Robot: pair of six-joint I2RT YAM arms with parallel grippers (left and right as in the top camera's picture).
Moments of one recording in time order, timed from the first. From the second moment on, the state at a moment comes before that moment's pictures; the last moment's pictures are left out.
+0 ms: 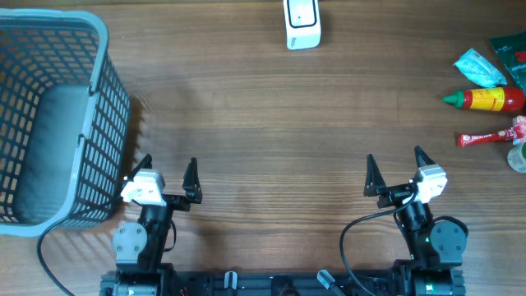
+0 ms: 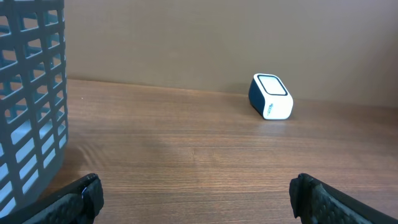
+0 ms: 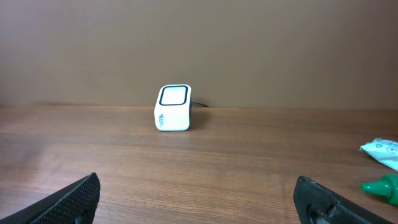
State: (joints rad) left arm -0.02 0.01 0.01 -0.06 0.13 -0.16; right arm -0.02 0.02 0.01 0.01 -0.22 0.06
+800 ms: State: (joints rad) left arm -0.02 0.01 0.01 -0.06 0.12 -0.14; right arm -0.02 0.02 0.01 0.01 -0.22 0.06
